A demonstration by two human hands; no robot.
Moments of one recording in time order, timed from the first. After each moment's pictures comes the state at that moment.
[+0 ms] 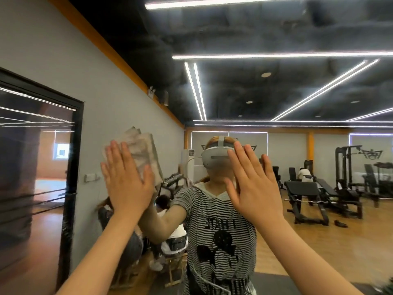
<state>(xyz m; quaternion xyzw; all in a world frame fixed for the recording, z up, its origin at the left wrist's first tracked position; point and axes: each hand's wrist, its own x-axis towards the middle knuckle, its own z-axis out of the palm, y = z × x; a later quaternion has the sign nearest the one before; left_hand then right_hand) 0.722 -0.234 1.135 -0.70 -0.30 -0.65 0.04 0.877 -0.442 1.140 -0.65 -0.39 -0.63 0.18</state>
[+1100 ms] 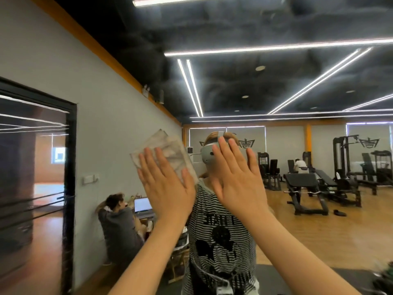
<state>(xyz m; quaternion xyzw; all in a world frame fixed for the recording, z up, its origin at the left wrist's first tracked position) 0.791 -0.320 1.123 -0.68 -0.29 -0.68 0.03 0.884 -0.440 1.134 -0.63 -0.39 -0.65 0.18</state>
